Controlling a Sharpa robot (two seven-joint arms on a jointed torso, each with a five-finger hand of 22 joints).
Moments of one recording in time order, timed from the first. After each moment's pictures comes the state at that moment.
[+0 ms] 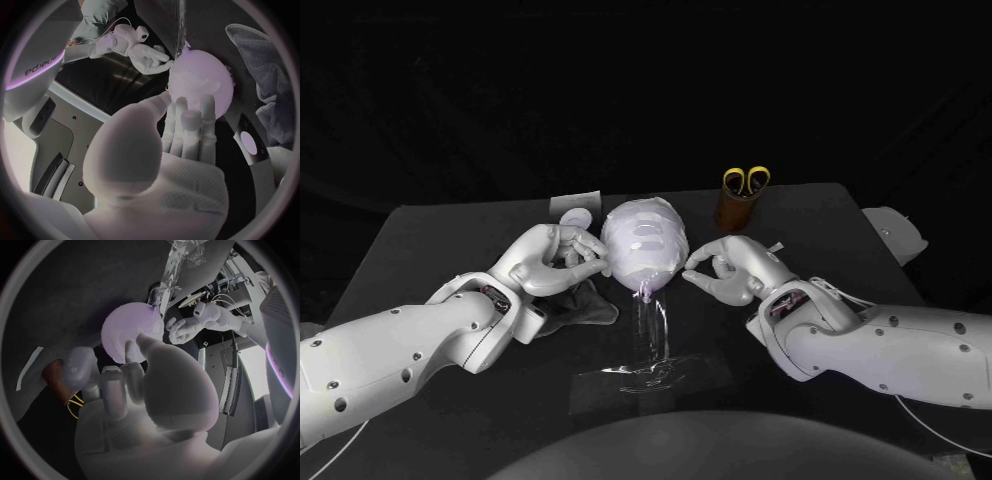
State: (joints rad) left arm 1.00 -0.87 -0.09 1.57 -0.76 -0.43 0.44; left_hand 1.47 -0.21 0.47 0.12 0.05 0.81 0.16 0.59 0.24 0.95 0.09 0.78 0.39 1.20 0.02 1.26 0.85 0.17 0.85 0.13 1.05 0.62; right arm 0.98 -0.96 -0.19 1.79 -1.32 -0.89 -0.23; right_hand 1.33 -0.16 0.38 0.20 0.05 1.04 0.11 0.22 0.49 1.46 0.03 1.40 1.31 1.46 -0.03 1.57 1.31 0.09 1.33 0.08 1.09 1.31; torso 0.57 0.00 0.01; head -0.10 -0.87
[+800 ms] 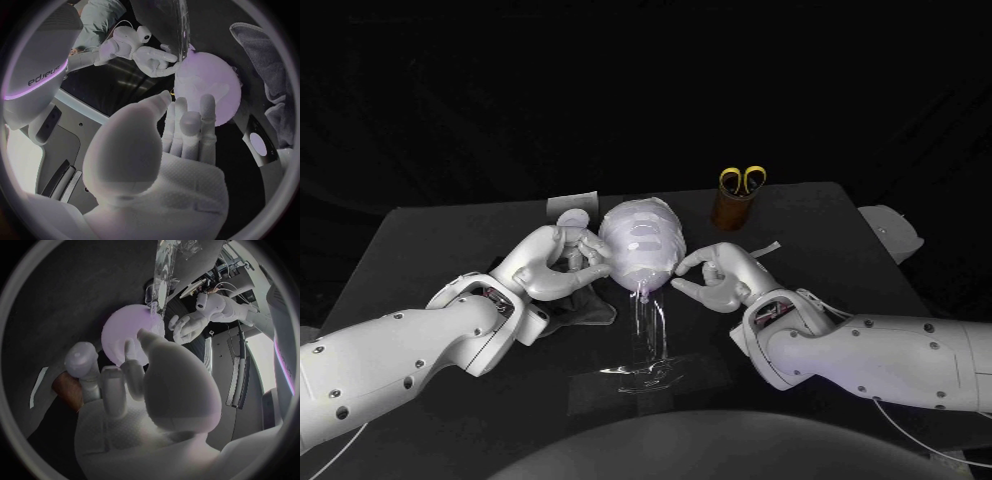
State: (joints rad) left arm 1.00 -0.86 -0.09 1.58 -0.82 -0.45 0.46; left_hand 1.47 -0.22 0.47 0.11 0.05 0.80 0.16 0.59 0.23 0.95 0.08 0.82 0.41 1.22 0.02 1.29 0.89 0.17 0.85 0.13 1.06 0.63; right arm 0.95 -0.90 -0.19 1.77 -1.23 -0.95 -0.23; right_hand 1.35 -0.21 0.34 0.19 0.13 1.02 0.11 0.27 0.48 1.44 0.04 1.33 1.31 1.47 -0.03 1.53 1.31 0.11 1.28 0.09 0.98 1.31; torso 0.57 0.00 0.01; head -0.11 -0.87
